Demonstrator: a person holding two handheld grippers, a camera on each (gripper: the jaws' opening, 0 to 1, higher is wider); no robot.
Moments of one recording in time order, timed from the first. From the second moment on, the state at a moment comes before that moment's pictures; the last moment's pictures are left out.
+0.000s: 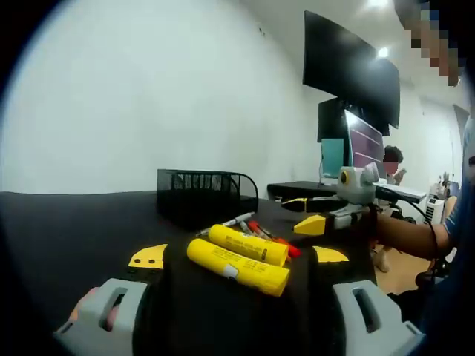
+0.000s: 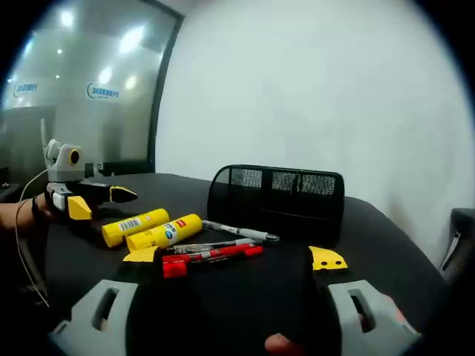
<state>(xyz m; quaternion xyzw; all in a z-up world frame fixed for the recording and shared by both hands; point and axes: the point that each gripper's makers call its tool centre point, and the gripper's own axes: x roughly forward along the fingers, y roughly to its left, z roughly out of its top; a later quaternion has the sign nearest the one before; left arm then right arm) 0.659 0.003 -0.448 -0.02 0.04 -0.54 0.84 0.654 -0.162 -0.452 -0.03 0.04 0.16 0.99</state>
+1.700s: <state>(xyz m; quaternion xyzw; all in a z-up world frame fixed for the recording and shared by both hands) 0.668 0.017 -0.411 -0.06 0.05 -0.44 0.89 0.654 -0.166 -0.448 -0.03 0.03 0.15 0.99</state>
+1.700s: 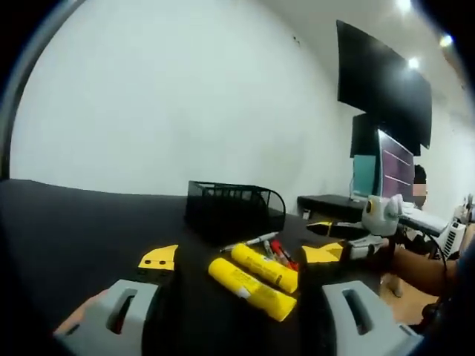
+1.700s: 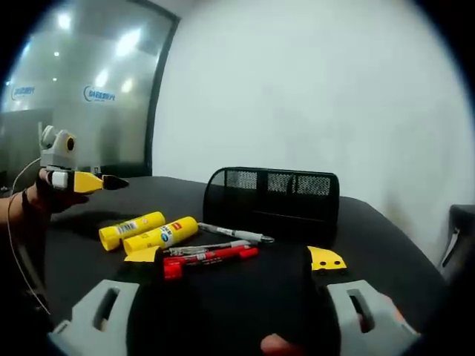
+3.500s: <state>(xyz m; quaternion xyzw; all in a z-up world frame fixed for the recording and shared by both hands) 0.669 -0.016 -0.491 0.04 0.52 -0.28 0.81 0.645 -0.163 -0.430 0.02 -0.01 0.18 0.98</state>
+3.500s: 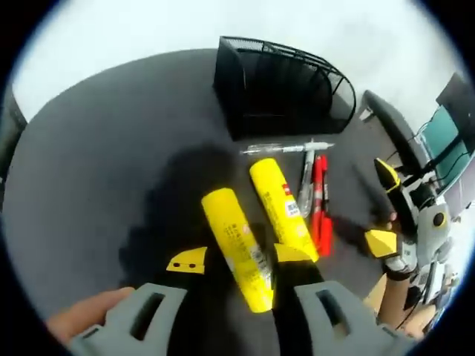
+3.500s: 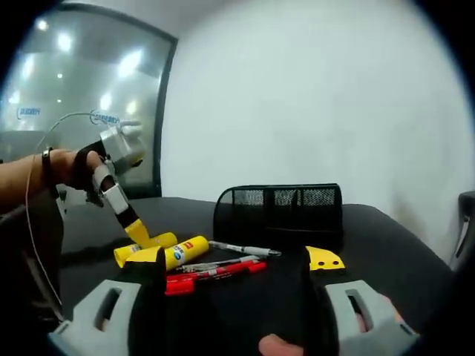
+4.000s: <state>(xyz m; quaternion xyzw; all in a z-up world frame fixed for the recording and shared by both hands) 0.673 -0.012 -0.492 0.08 0.49 -0.28 0.82 0.644 -0.163 -0.433 0.01 -0.01 0.18 0.98</state>
